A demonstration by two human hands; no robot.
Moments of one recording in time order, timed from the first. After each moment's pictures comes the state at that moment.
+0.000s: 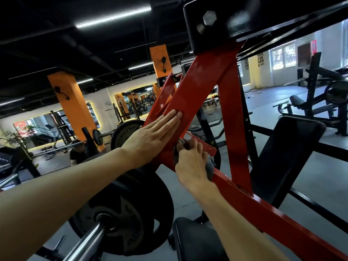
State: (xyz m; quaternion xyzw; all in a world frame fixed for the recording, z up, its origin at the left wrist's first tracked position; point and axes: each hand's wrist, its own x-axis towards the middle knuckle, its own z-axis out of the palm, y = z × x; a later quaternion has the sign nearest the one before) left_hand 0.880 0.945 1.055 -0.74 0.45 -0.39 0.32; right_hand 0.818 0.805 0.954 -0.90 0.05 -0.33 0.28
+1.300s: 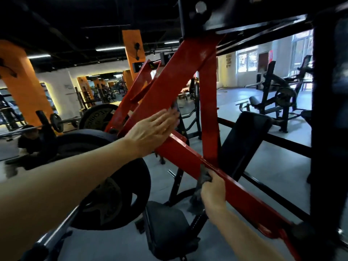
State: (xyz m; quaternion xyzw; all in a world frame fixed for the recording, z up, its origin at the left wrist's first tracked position) left_hand 0.851 0.914 1.008 -0.72 0.46 -0.38 0.35; right_hand 0.735 0.765 0.825 -0.66 0.25 -0.33 0.63
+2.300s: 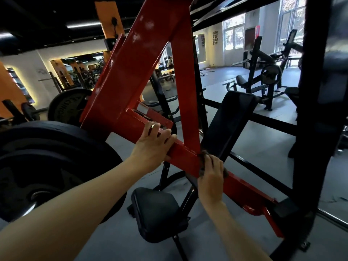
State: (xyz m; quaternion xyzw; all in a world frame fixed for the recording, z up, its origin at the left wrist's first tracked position) left_hand 0.860 0.843 0.897 -0.79 0.46 -0.33 0.25; right_hand 0.759 0.699 0.740 -0.80 0.22 -0.49 0.27
